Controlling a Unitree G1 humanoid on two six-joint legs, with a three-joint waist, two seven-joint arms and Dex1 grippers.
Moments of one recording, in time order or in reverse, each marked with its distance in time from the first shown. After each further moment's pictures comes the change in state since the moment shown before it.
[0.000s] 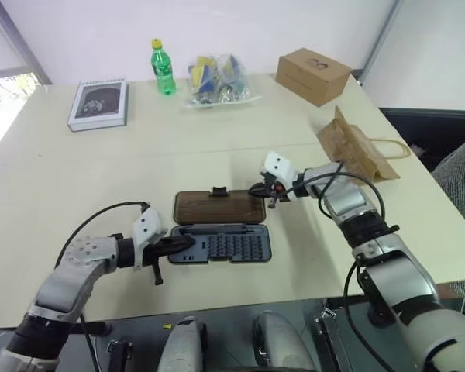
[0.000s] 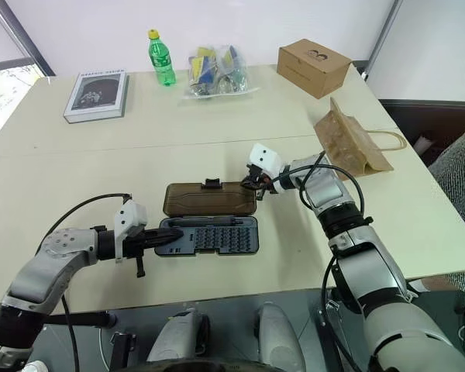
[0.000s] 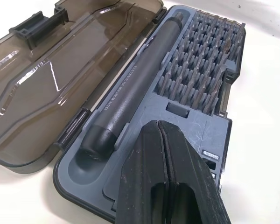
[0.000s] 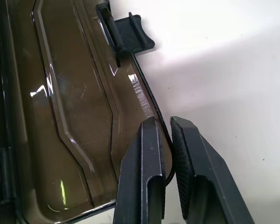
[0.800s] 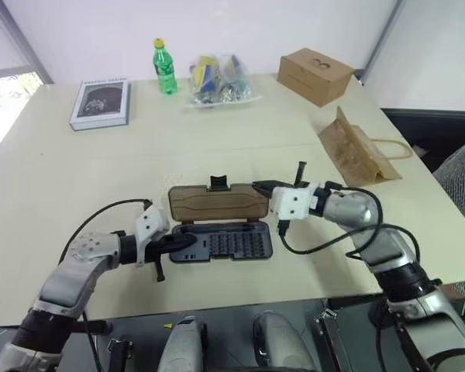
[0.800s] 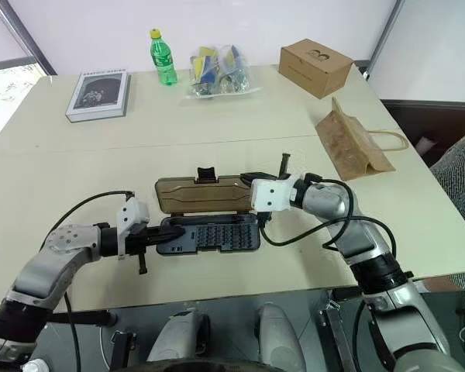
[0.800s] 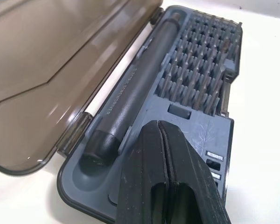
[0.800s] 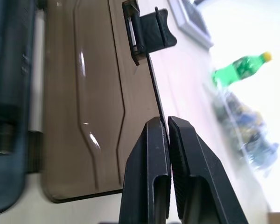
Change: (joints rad) left arm -0.042 -0.006 -0.017 0.041 0.003 -0.007 -0.008; right arm 0.418 -0.182 -0.072 -0.668 -0.197 -0.486 -0.312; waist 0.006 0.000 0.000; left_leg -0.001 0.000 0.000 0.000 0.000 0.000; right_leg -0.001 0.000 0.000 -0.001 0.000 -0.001
